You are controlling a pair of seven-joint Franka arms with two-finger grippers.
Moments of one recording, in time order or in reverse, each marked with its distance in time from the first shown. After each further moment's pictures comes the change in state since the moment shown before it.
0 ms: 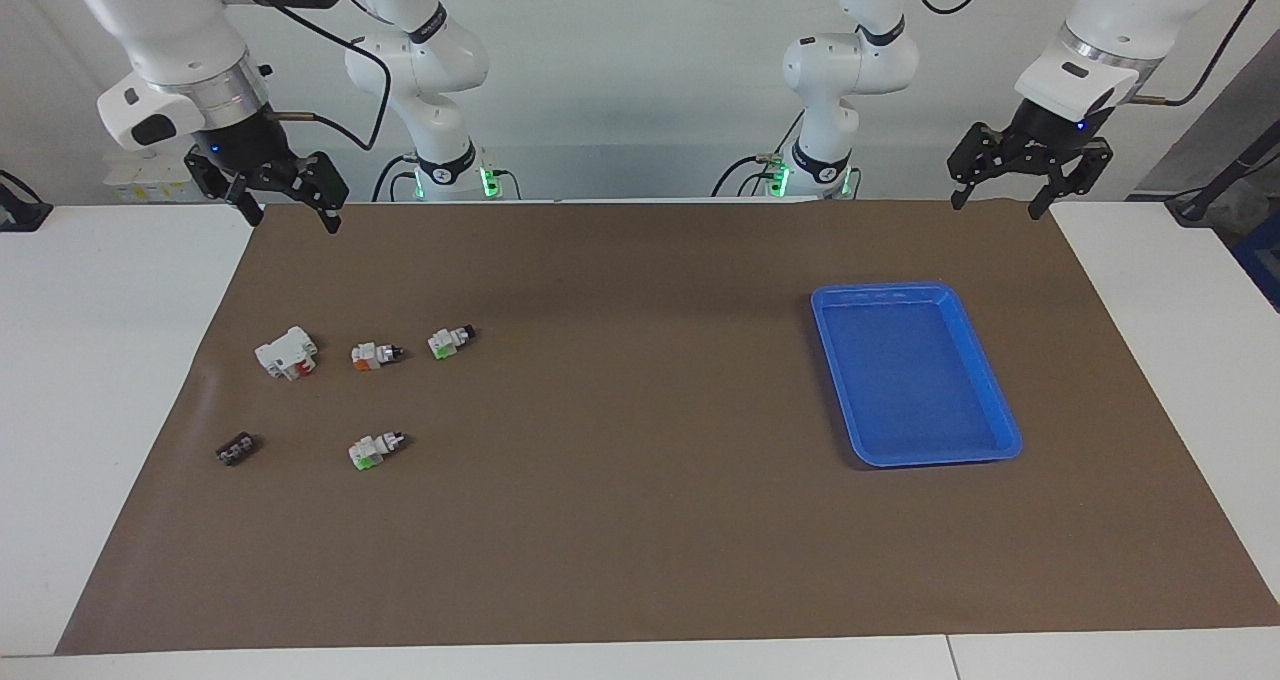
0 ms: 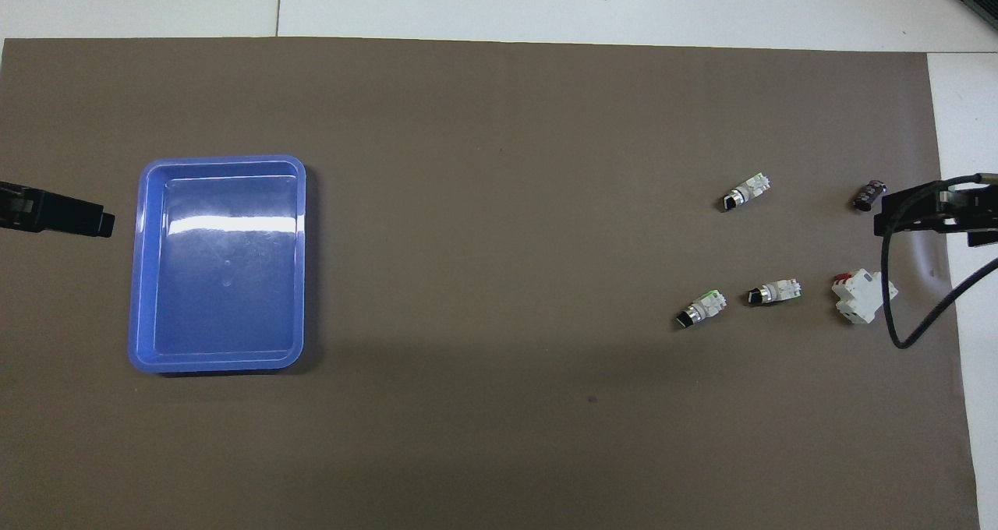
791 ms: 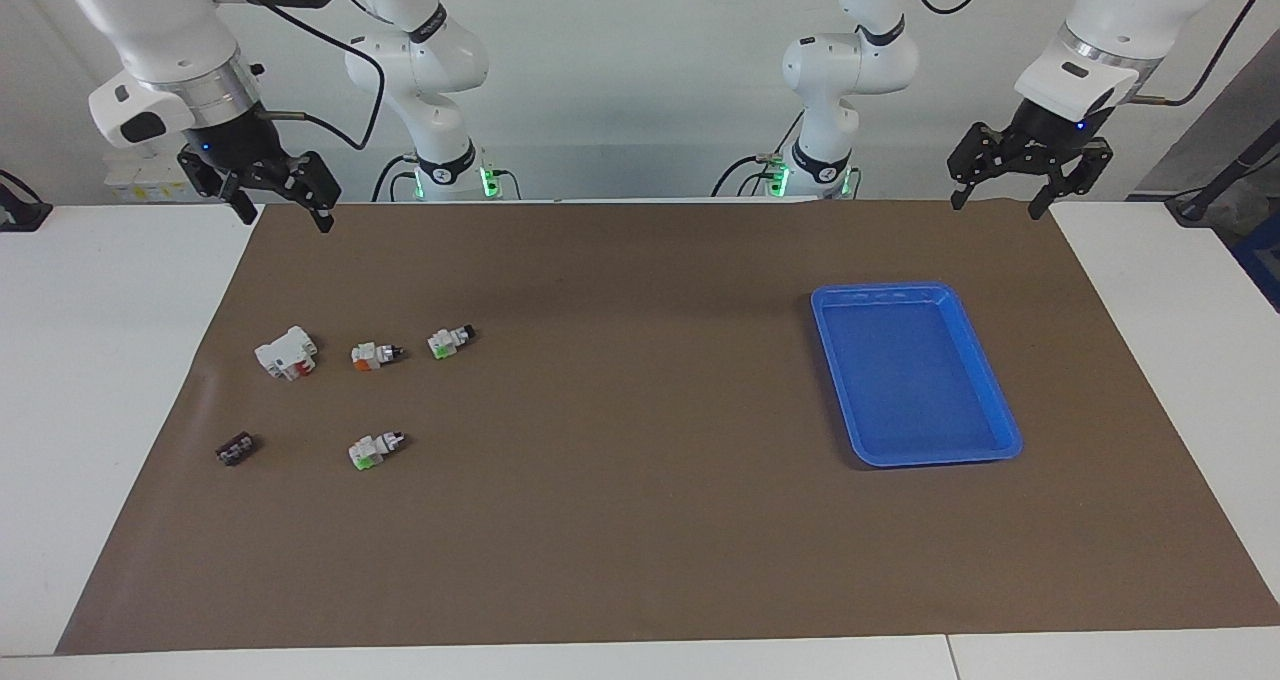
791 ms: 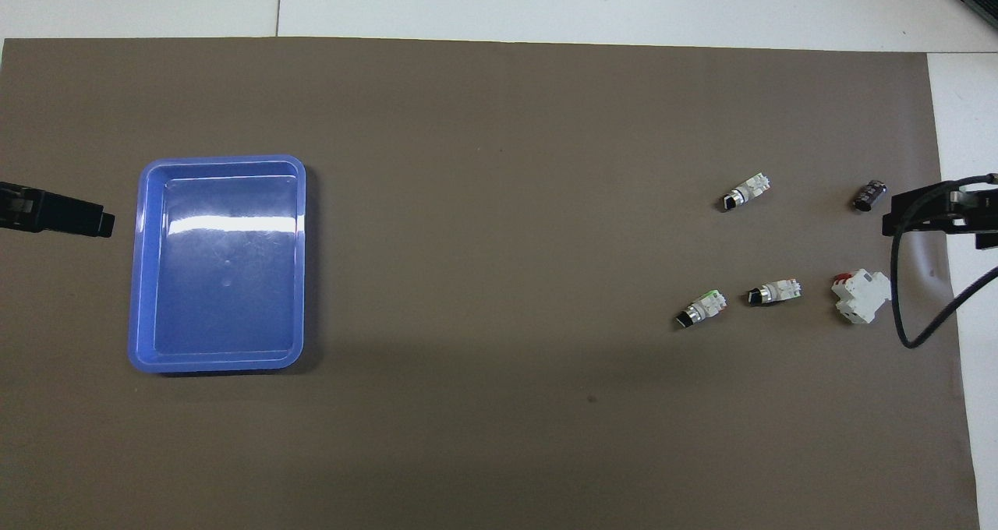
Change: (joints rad) left arm 0.000 0.000 0.000 0.000 0.000 0.000 0.000; right arm -0.016 -0.013 -0.002 -0.027 0.001 0.041 0.046
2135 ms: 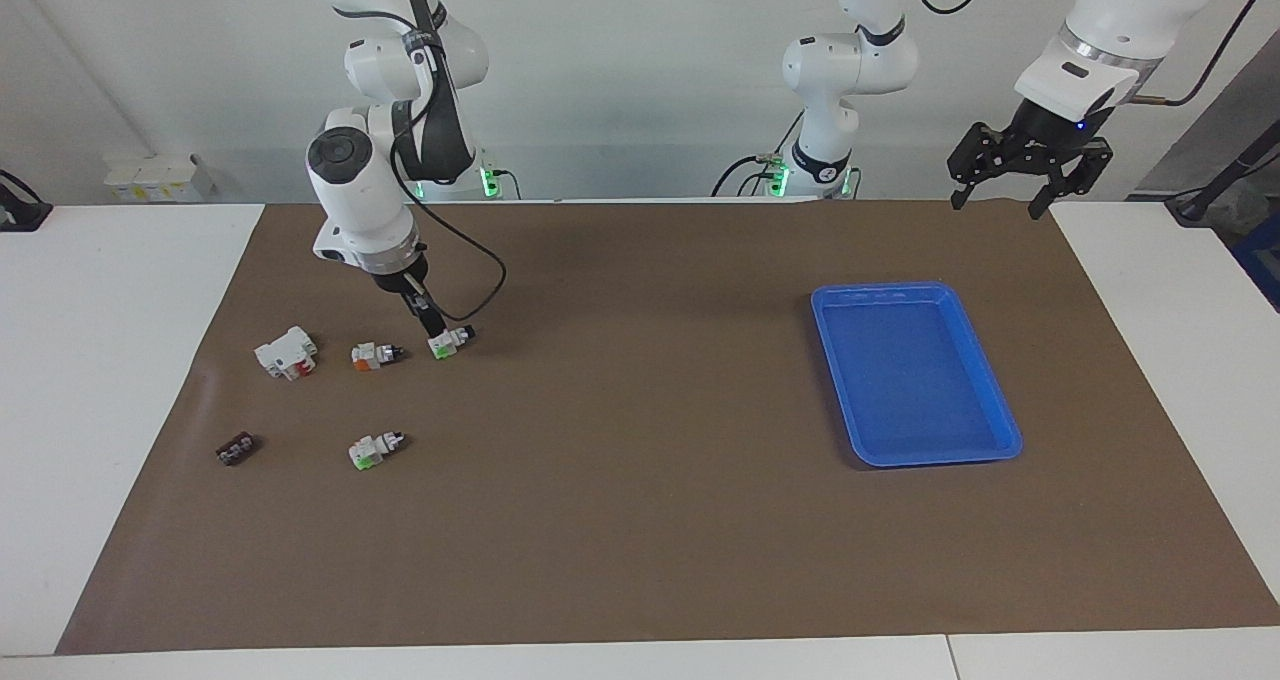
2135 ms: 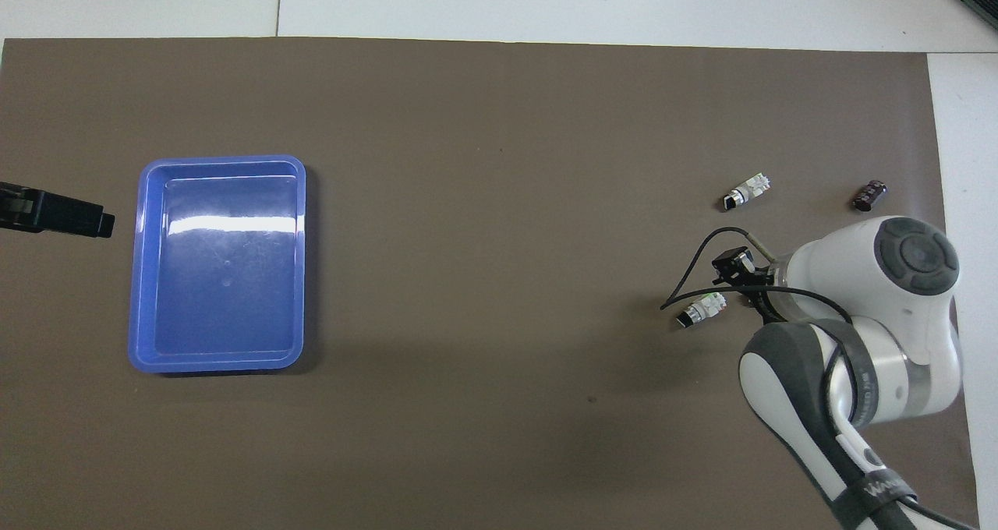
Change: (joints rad) left arm 0.000 0.000 0.000 -0.001 0.000 -0.001 0.000; right arm 0.133 -0.014 0.010 -0.754 0.002 0.664 0.926
